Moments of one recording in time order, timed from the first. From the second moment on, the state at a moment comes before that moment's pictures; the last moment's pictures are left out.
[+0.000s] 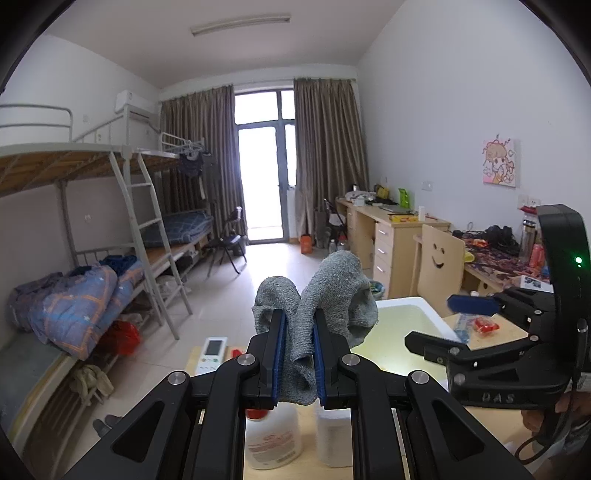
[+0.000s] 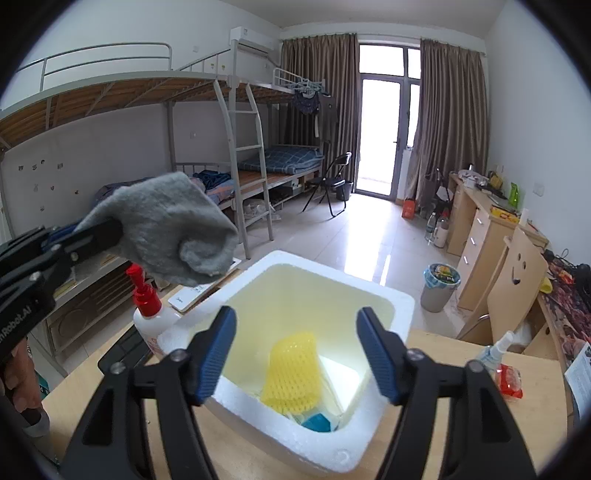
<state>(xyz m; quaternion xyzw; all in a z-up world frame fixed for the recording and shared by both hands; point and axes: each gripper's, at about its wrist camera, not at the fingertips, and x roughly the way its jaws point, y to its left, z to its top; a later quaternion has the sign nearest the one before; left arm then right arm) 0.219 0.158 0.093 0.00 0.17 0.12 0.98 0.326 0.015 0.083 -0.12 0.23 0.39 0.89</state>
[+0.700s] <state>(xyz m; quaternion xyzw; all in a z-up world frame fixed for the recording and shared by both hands) 0.257 0.114 0.087 0.01 0.19 0.03 0.98 0.310 -0.060 0.086 -0.11 0.21 0.27 0.93</state>
